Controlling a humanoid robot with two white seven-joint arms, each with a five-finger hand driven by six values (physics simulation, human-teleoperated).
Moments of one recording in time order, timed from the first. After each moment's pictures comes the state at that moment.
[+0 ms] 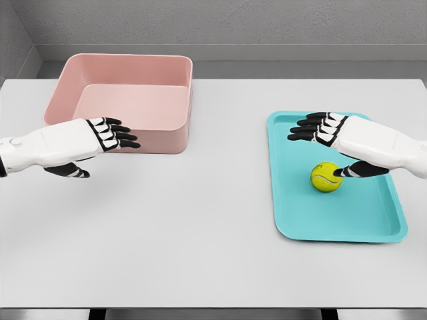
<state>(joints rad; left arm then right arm) -0.48 1.04 -0.60 -1.68 -0.39 -0.61 -0.27 -0.38 -1.09 0.55 -1.75 0.20 -0.61 0.17</state>
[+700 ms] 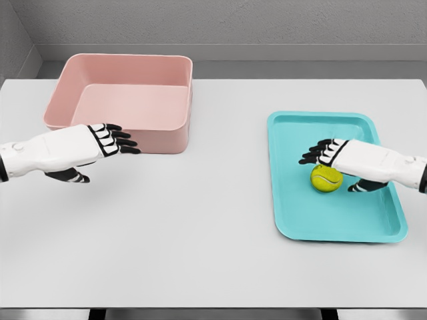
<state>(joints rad) -0.47 1.05 -0.61 -1.68 -0.39 -0.61 -0.28 -0.39 -1.01 0.59 -1.56 0.41 -0.61 0.30</state>
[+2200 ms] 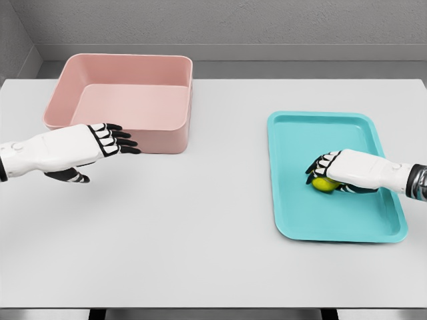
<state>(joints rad) -0.47 1.05 -0.61 -1.69 -0.39 -0.61 -0.28 -0.40 -0.94 0.60 -1.49 0.52 -0.61 0.33</state>
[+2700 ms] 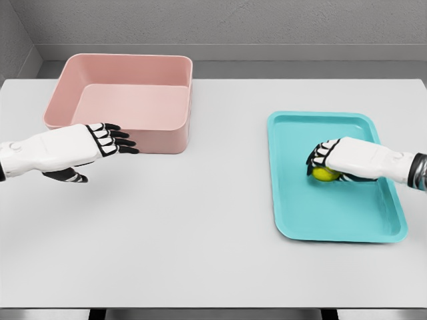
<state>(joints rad) -0.47 1.06 -0.61 -1.69 -0.39 -0.61 -0.28 -0.43 -0.95 0.58 -1.55 0.52 -0.61 0.33</state>
